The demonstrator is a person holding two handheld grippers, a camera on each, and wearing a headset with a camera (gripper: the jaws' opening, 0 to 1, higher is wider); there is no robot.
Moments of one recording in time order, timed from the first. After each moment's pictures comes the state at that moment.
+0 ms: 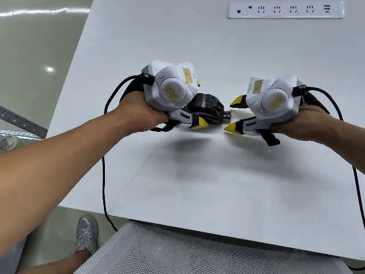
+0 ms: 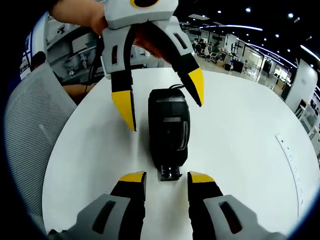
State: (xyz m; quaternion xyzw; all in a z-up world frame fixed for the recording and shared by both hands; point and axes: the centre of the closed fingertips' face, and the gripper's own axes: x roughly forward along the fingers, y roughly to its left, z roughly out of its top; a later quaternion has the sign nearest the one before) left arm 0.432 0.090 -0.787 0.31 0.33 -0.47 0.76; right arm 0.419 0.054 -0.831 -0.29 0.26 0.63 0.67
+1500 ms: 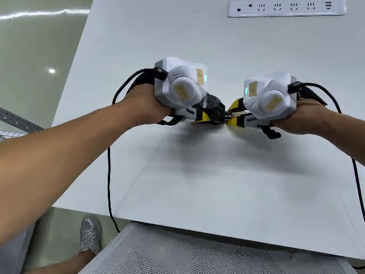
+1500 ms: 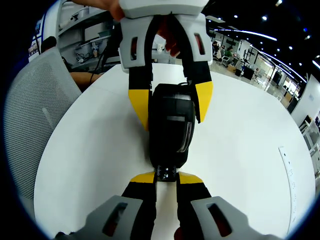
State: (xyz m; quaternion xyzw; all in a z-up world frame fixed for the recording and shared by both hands) left arm 0.432 0.082 -0.797 0.36 0.33 -0.51 0.71; right arm 0.421 0.057 -0.838 -0.33 0.24 0.66 0.64
